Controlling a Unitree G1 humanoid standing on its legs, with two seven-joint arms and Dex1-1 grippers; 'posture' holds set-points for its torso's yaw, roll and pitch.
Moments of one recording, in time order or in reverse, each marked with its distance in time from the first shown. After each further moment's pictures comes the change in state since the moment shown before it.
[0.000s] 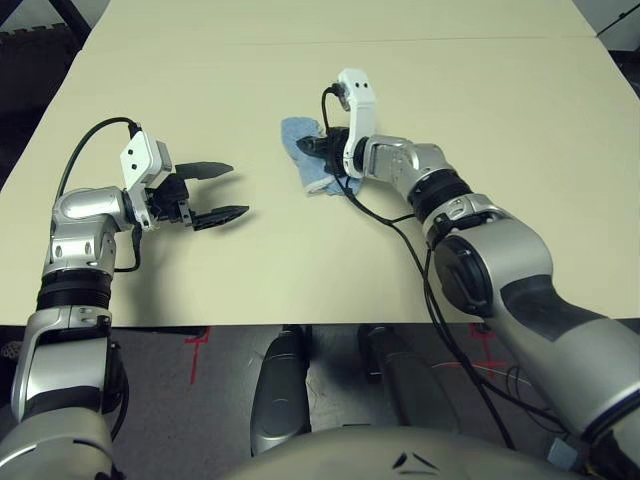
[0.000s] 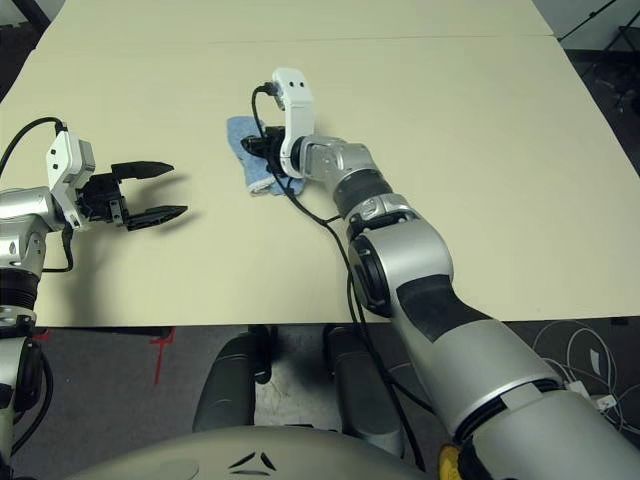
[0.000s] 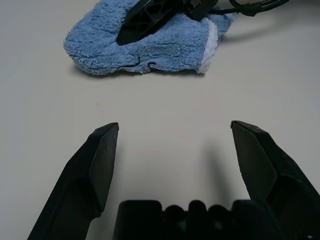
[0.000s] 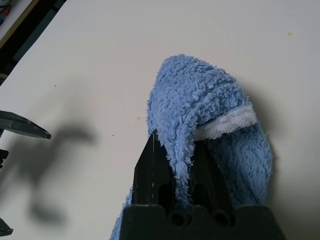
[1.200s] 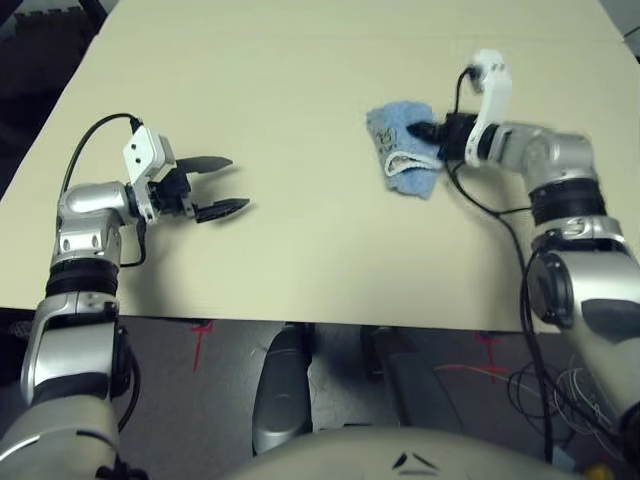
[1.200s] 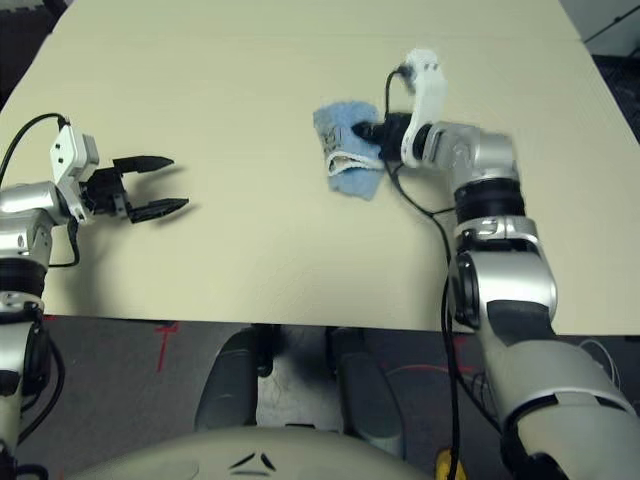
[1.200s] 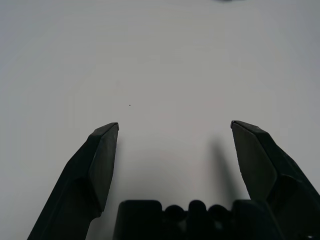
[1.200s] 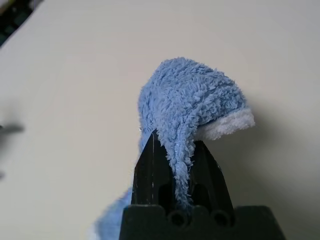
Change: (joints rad) left arm -0.113 -0.053 -0.008 0.183 0.056 -0.083 -0.004; right arm 0.249 -0.565 -0.057 -0.660 0.085 0.454 0.185
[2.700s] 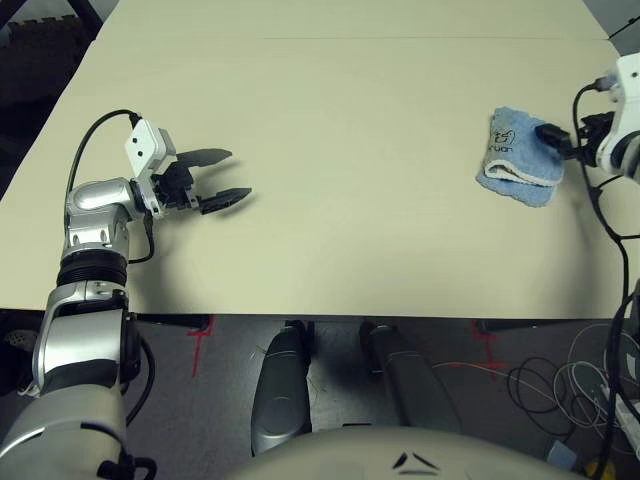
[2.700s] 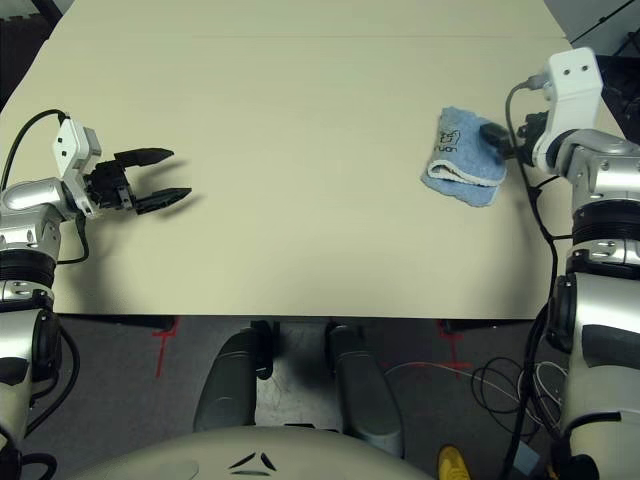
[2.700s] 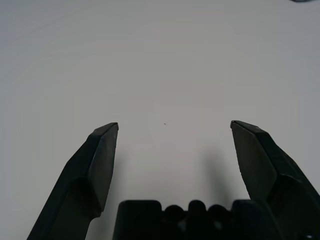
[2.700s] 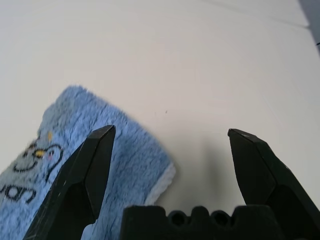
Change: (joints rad) left arm -0.063 -0.062 0.119 0.091 -0.023 -0.019 0.191; right arm 0.154 -0.299 -0.002 0.282 -0.184 -0.522 -0.189
